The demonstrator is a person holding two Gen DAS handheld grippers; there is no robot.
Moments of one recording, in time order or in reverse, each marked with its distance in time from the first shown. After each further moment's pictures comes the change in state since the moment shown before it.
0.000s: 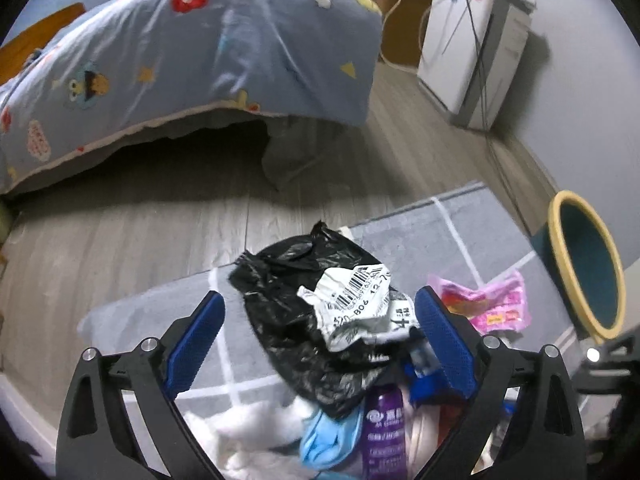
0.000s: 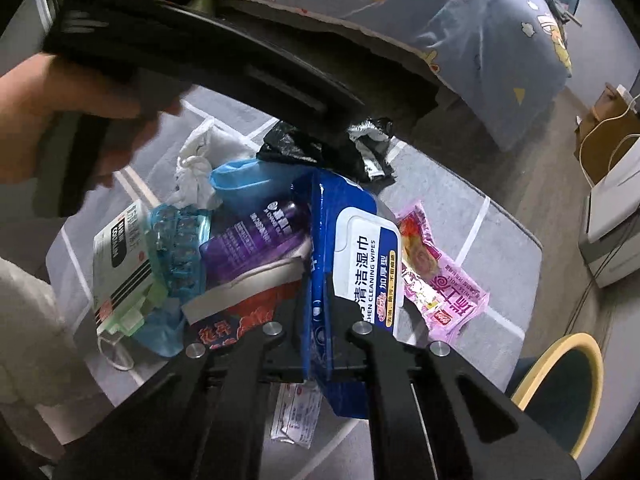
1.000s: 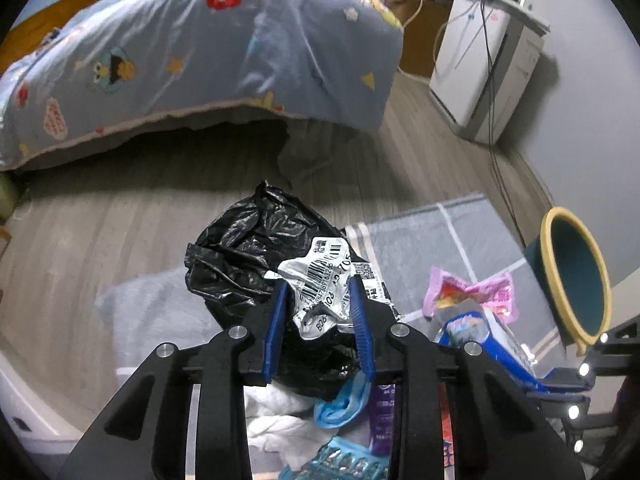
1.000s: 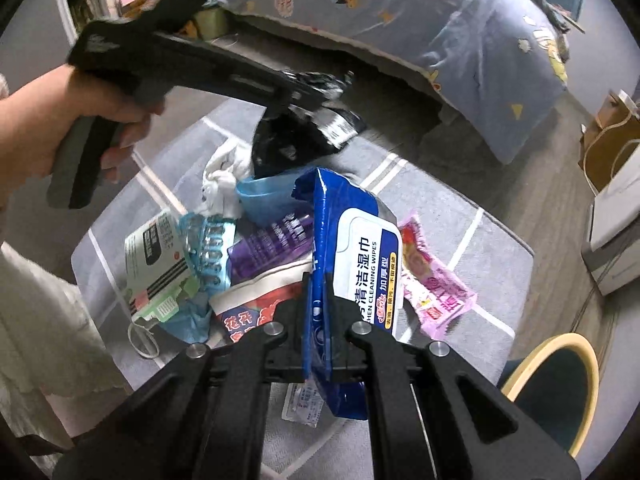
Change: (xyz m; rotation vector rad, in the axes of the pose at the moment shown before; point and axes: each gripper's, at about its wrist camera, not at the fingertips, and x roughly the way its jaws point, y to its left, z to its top) left arm -0.047 0.024 -0.009 -0.079 -0.036 -0.004; right arm -0.036 -0.002 -0.002 0.007 -0.062 0.037
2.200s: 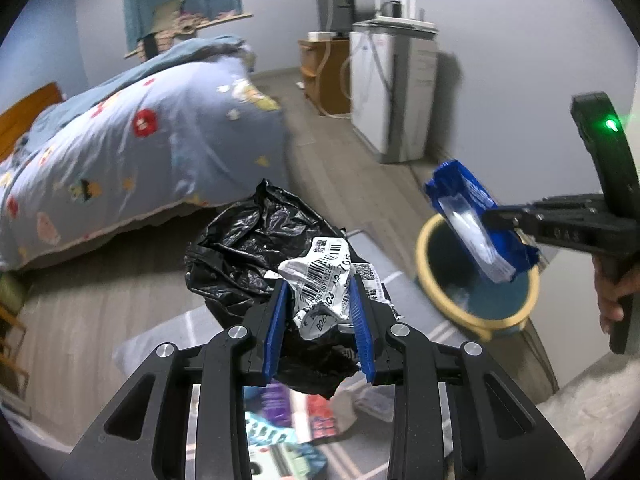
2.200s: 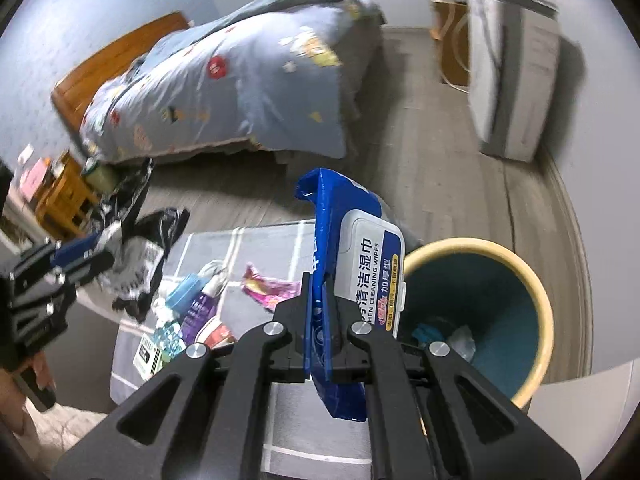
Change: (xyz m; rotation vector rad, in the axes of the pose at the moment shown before) left arm -0.132 -0.165 -0.003 0.274 -0.156 -0.052; right arm -0.153 -0.144 -0.065 0.635 -0.206 -0.141
